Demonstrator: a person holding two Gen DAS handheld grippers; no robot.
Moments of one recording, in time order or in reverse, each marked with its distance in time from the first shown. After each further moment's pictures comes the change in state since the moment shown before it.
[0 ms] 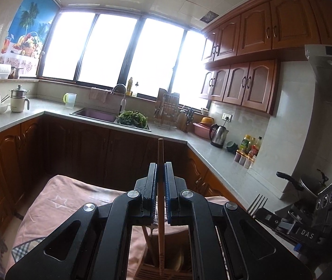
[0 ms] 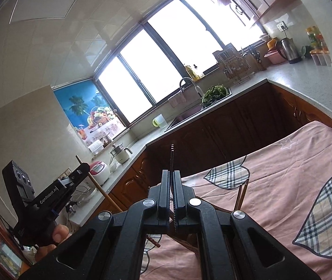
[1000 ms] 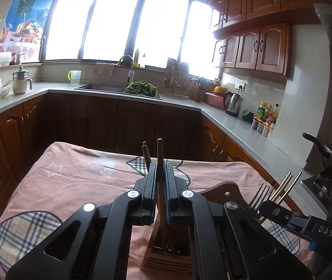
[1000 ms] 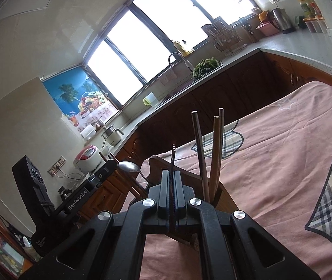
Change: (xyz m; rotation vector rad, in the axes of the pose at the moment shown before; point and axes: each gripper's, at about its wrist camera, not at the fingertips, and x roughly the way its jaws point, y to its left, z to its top) left arm 0.070 0.004 -0.096 0.050 0.148 0.076; right arm 0.049 -0.053 -0.058 0.064 0.127 -0.028
